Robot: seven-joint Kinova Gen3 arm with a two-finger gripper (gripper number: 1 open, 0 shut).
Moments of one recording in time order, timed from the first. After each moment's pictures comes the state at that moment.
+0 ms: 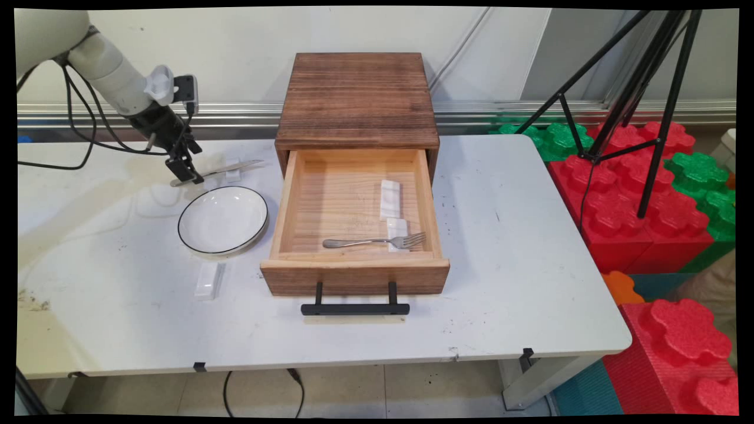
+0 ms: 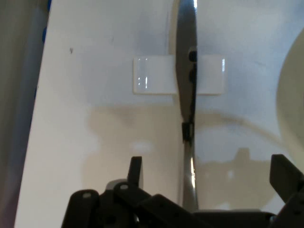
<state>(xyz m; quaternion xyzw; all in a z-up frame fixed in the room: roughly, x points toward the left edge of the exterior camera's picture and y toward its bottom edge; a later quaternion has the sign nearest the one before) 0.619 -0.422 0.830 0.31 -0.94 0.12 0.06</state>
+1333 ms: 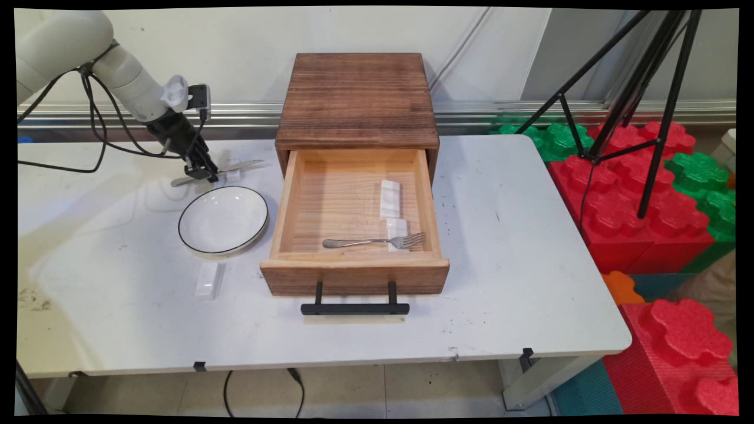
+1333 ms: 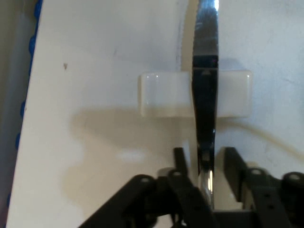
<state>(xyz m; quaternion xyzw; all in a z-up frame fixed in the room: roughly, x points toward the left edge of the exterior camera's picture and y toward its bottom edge) 0.627 -0.451 0.796 0.30 -0.94 0.10 0.08</state>
